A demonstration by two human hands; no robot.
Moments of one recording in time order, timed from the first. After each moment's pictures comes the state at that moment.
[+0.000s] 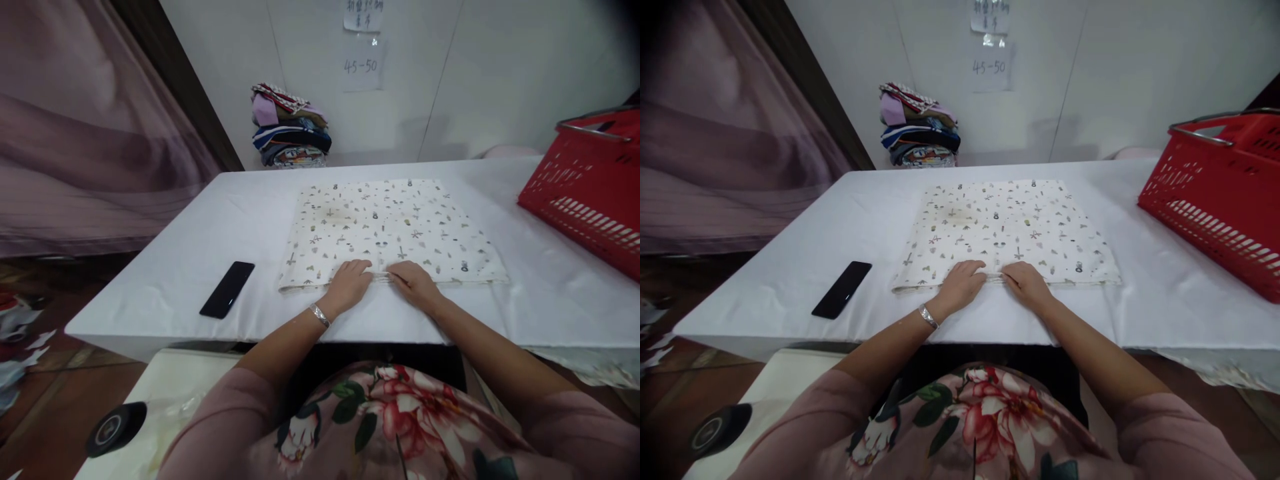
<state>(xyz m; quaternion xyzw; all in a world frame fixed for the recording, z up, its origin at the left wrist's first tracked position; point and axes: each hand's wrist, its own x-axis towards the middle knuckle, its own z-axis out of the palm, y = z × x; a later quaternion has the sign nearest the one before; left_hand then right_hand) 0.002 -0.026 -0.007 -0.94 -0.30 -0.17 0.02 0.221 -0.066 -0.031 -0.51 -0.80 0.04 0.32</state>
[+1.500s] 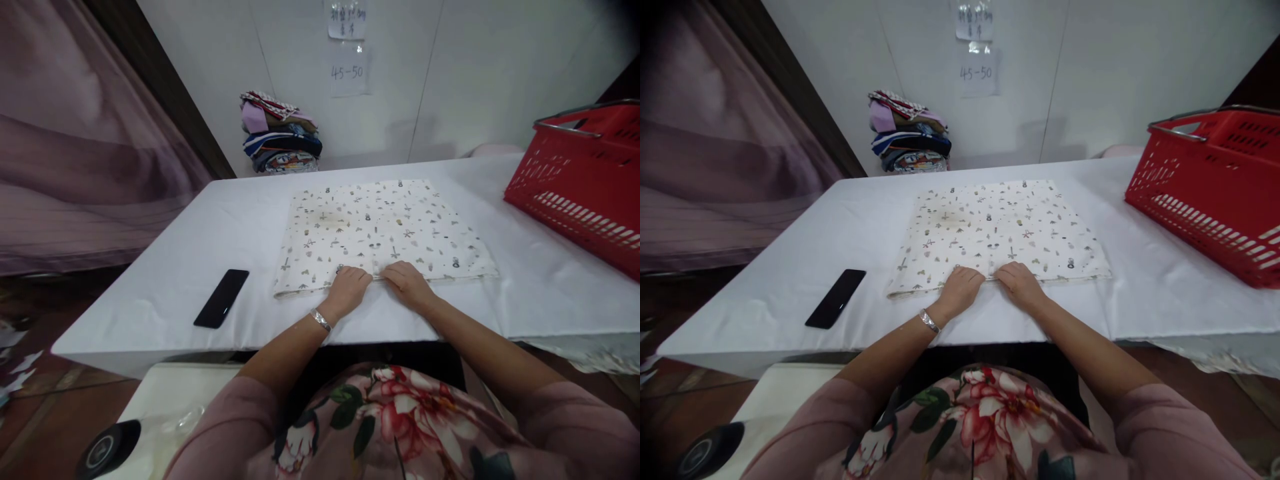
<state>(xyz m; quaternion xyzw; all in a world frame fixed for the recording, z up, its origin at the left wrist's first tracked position) 0.012 -0.025 -0.018 -0.95 -0.28 -0.15 0.07 0.216 -0.071 -0.029 -0.47 -0.83 -0.07 0.30</state>
